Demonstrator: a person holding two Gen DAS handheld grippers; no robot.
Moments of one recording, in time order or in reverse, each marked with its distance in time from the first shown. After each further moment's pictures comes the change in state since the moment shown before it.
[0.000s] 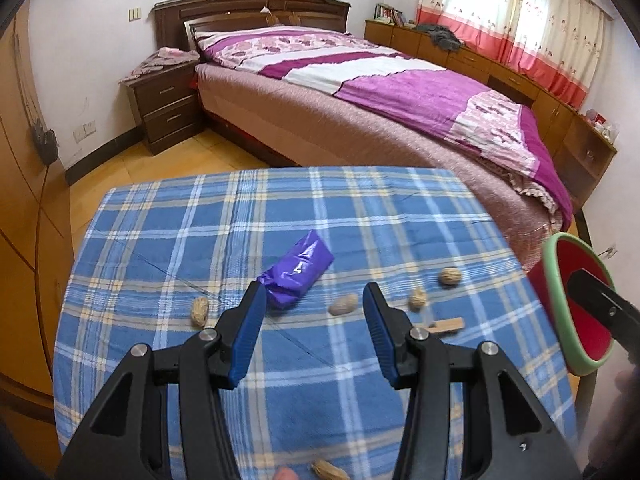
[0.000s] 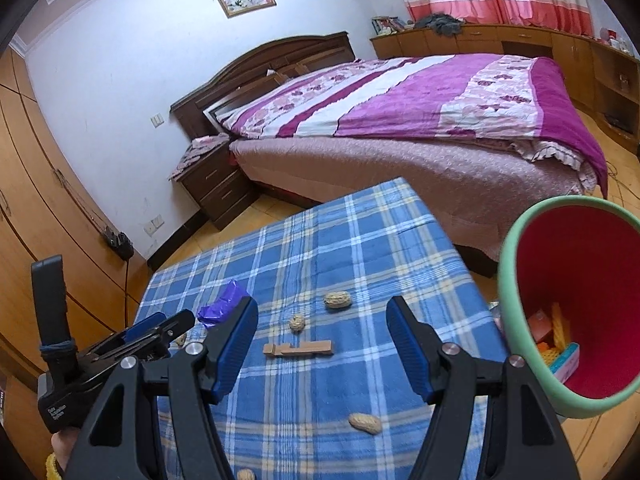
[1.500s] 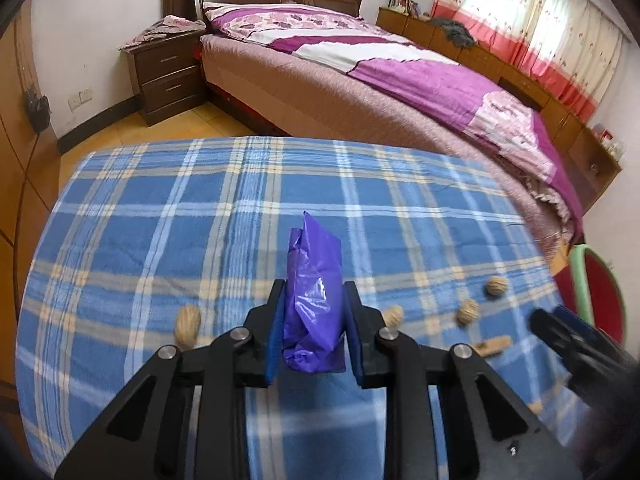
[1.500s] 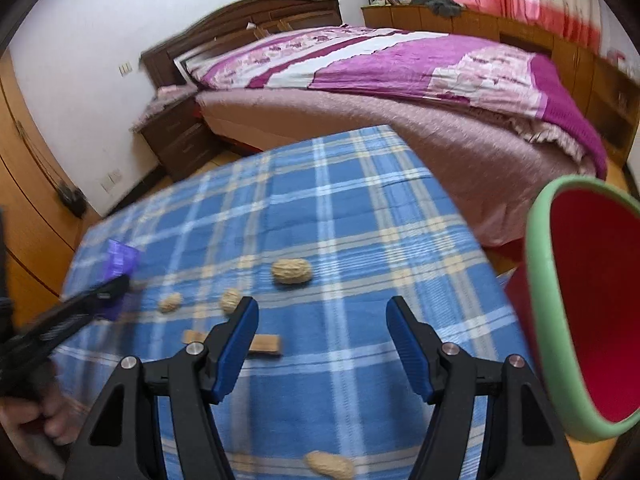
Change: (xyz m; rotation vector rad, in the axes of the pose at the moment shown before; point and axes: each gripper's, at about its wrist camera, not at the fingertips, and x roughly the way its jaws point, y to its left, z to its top) left arm 0.055 0.027 -0.002 -0.083 0.055 -0.049; right arm 0.083 -0.010 -0.016 -0.096 0.141 -0.178
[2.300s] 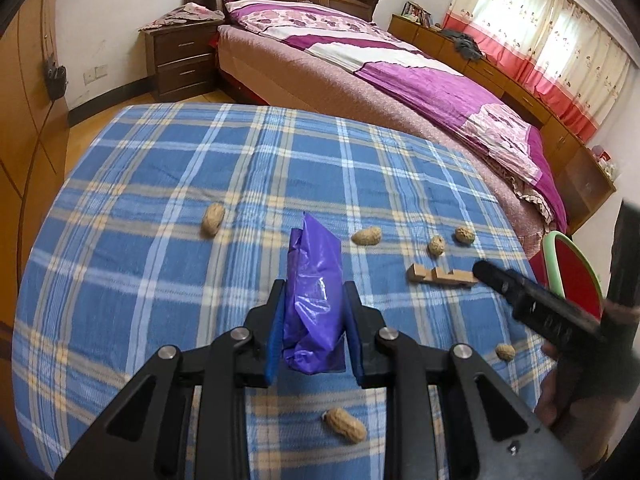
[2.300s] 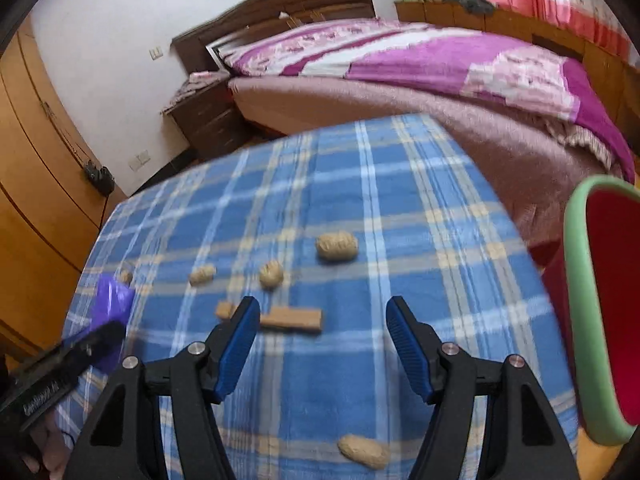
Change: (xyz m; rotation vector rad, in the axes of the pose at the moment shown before) left arm -0.051 0.004 -0.058 -0.084 0.002 -0.012; right arm -0.002 0.017 -0.010 -0.068 0.004 0.115
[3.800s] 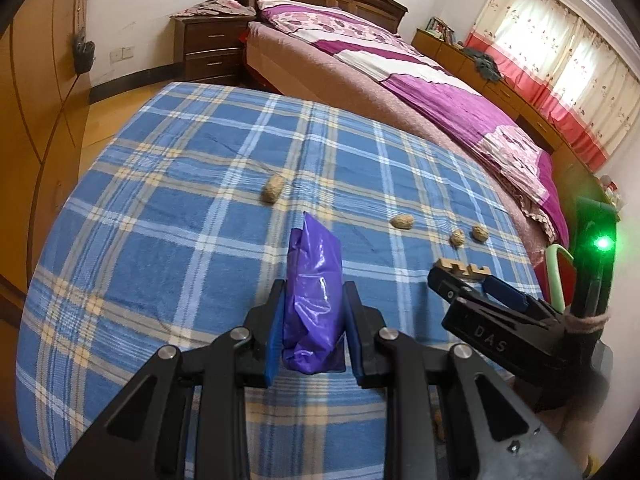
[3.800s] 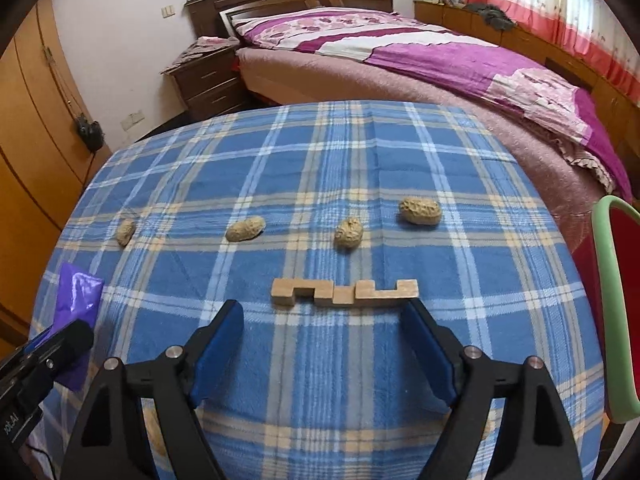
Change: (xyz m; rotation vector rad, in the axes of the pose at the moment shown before) left arm -0.023 0.037 -0.023 -0.099 -0.024 0.021; right arm 0.027 0.068 -0.025 -0.094 0.076 -0.101
